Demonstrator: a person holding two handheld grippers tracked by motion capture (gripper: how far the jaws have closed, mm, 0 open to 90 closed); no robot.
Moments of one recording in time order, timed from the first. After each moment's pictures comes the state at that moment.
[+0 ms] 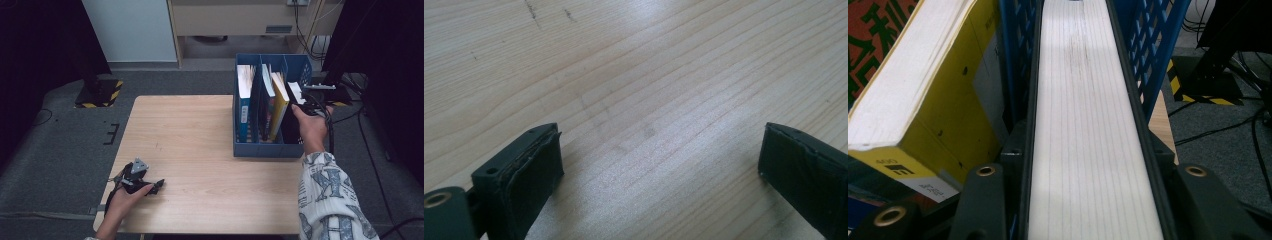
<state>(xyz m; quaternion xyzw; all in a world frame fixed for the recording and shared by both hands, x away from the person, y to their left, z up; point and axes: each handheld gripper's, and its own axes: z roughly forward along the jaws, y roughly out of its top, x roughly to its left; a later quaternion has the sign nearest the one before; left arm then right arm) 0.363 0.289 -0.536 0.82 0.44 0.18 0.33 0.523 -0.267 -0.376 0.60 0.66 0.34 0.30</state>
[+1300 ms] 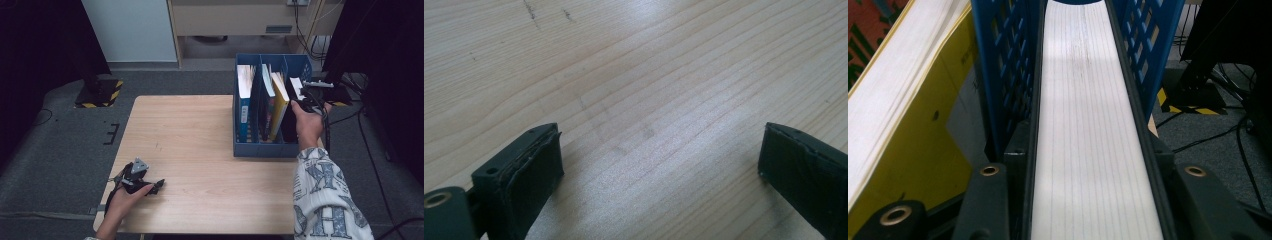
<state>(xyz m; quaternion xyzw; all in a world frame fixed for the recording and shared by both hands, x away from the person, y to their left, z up) 0.363 0.289 -0.536 0.82 0.43 0.18 0.34 0.539 -0.266 -0.378 0.61 0.64 0.34 0.33</state>
